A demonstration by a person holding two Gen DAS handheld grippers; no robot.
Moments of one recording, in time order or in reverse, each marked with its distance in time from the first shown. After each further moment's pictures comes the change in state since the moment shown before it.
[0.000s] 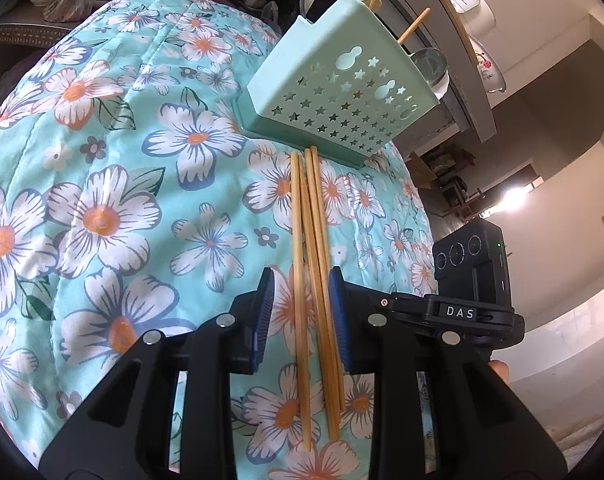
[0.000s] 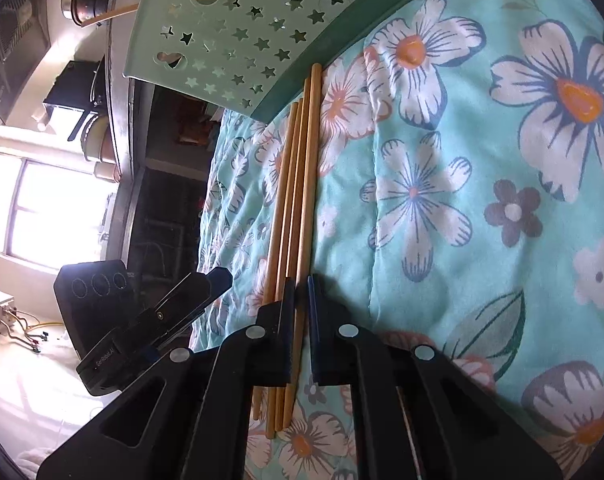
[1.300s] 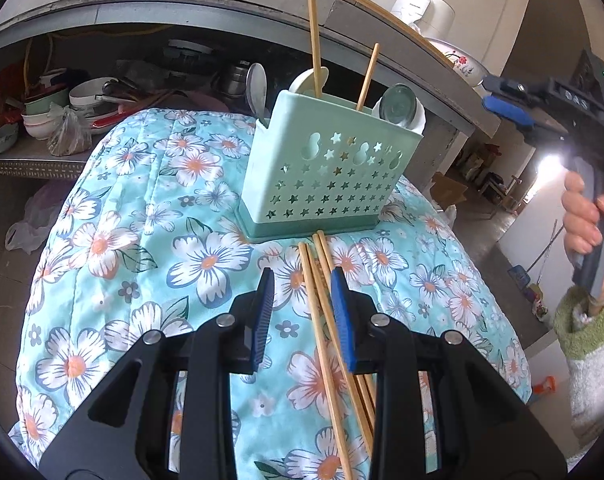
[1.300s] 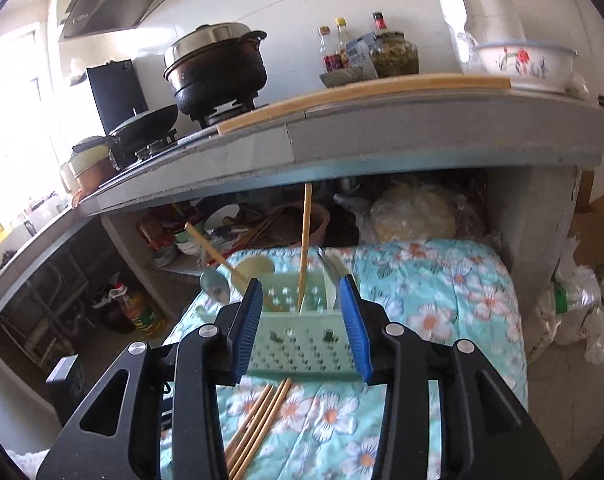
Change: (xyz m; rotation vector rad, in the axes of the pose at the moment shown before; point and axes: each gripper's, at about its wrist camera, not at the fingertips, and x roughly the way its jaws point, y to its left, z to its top) left arm -0.020 -0.043 0.019 0.298 -0.232 0.206; right arm -0.159 0.165 0.072 -0.542 -0.549 -0.387
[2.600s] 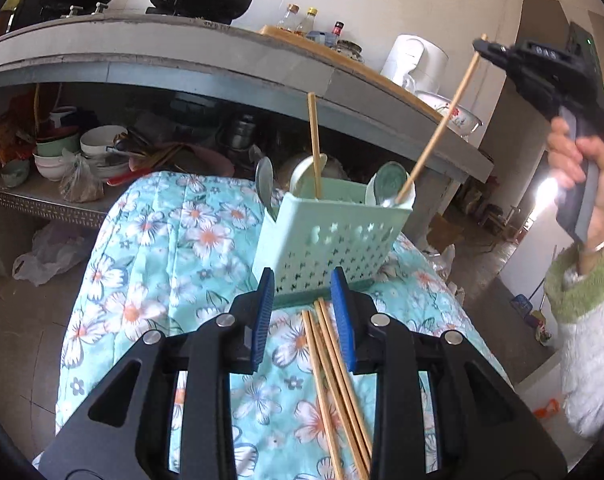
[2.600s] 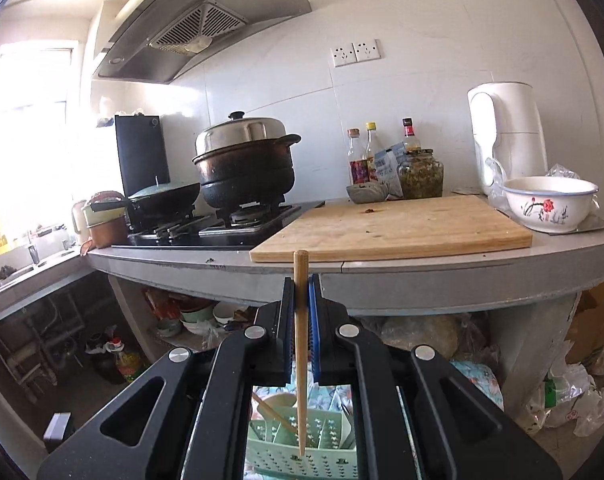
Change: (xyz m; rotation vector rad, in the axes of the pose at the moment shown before) left arm -0.043 -0.002 0.034 0.014 -0.157 -0.004; right arm -0.038 0.051 0.111 -0.147 -0.330 -0.019
